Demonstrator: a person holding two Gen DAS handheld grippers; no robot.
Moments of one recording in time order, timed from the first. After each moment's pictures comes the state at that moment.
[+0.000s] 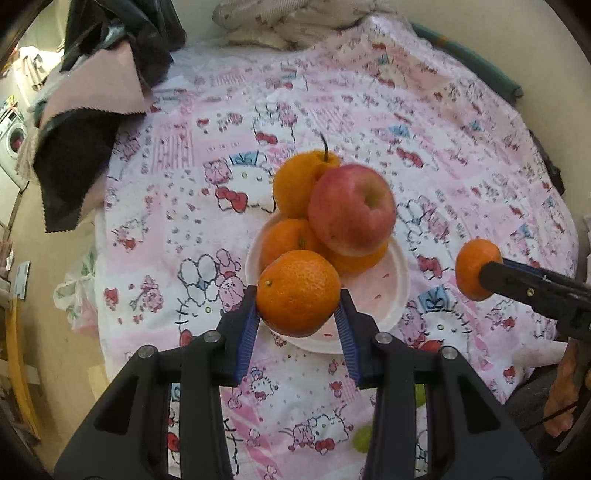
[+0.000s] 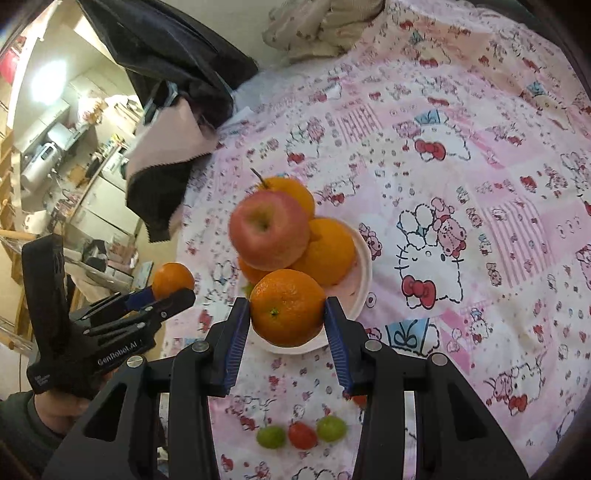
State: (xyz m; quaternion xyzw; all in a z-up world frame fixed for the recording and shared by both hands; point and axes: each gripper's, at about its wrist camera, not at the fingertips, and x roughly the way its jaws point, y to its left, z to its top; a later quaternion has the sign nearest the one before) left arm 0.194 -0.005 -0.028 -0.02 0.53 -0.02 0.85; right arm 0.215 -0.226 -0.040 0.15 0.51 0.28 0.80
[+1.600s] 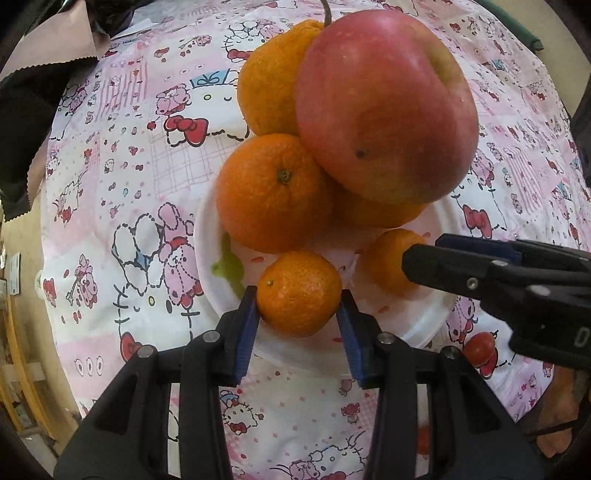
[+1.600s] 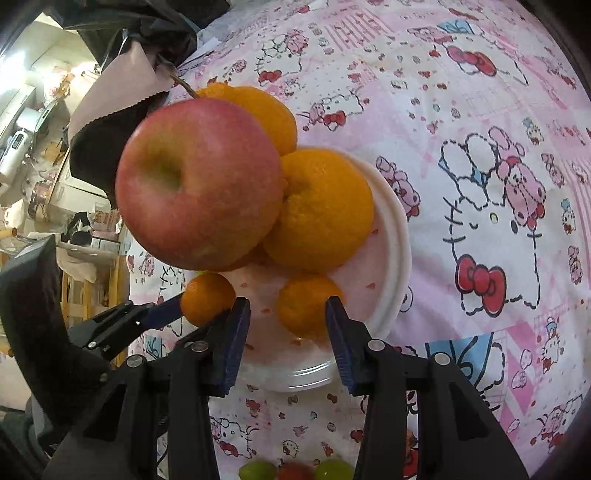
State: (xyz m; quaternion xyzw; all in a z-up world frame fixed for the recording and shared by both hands) left arm 0.233 -0.019 -0.130 0.00 0.61 -0.03 0.79; right arm 0.268 -0.169 -0.137 0.13 0.62 0.27 0.73
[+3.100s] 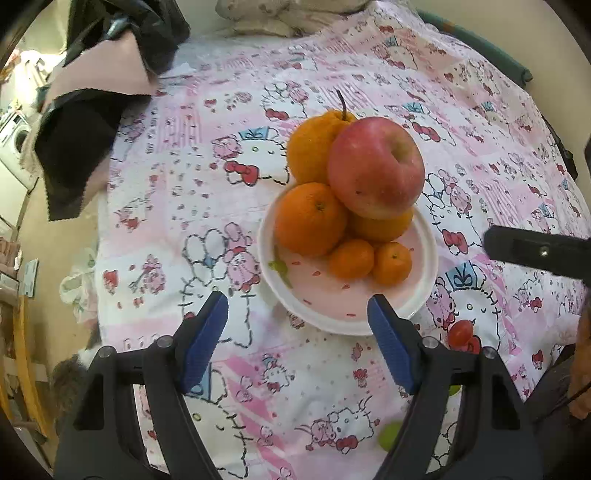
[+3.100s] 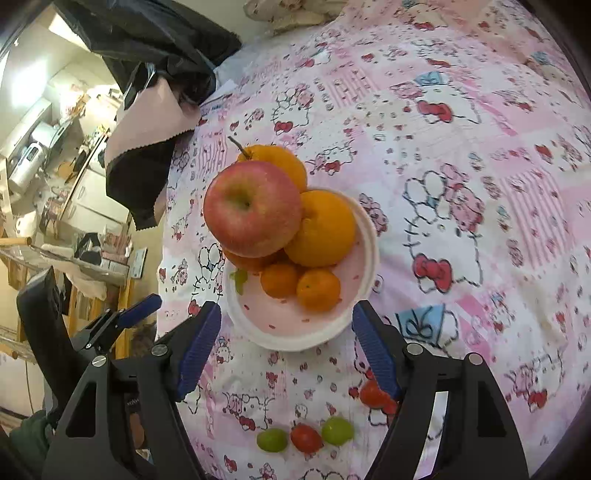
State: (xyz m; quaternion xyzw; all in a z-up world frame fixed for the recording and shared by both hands) left arm 0.173 0.001 -0.056 0.00 0.53 0.00 0.85; right arm 0.224 -0.215 -0.066 0.16 0.56 0.26 0.77
